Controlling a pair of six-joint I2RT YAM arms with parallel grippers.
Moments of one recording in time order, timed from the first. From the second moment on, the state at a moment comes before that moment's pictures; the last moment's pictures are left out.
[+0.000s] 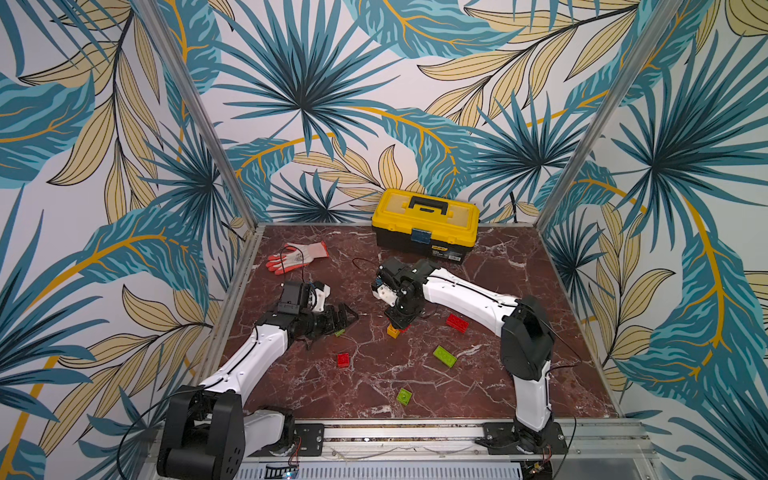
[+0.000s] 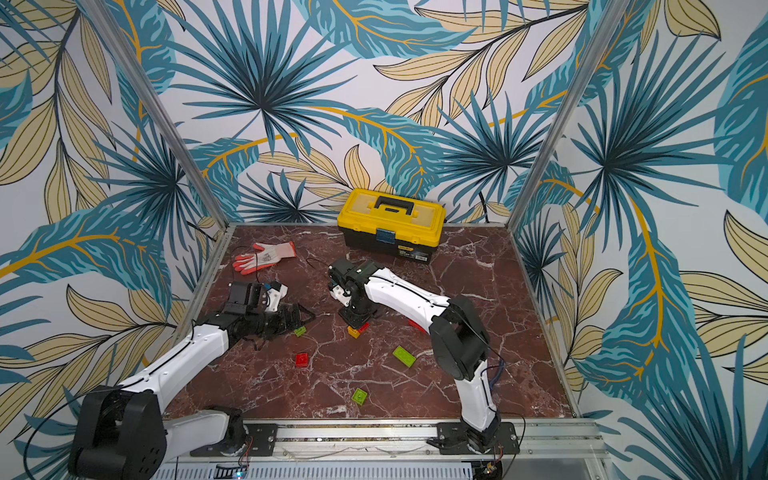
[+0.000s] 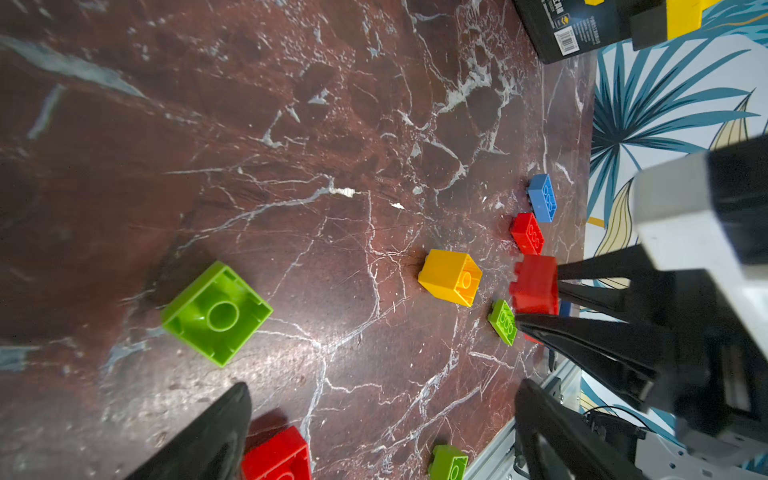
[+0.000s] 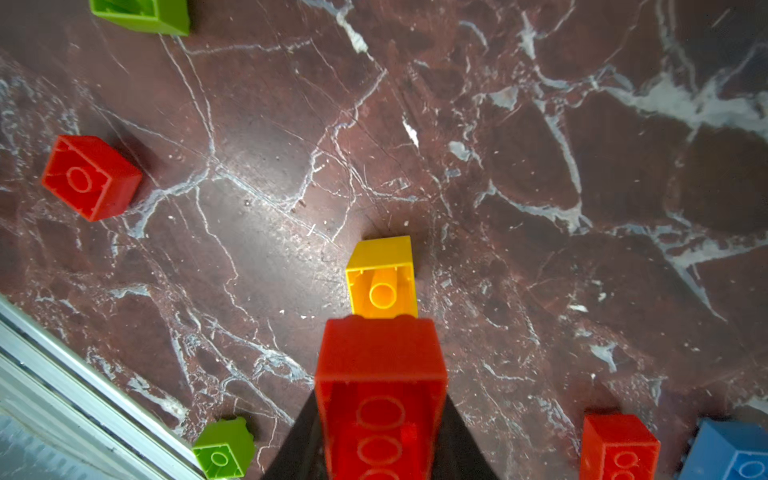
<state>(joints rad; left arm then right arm) -0.15 1.23 0.68 -0.41 0.62 -0.52 0.79 2.04 1.75 -1.13 -0.04 0.01</state>
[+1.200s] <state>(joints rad) -0.21 1.33 0.68 -0.36 0.70 -0.52 0.79 2.18 1.87 -1.20 -0.05 -0.05</state>
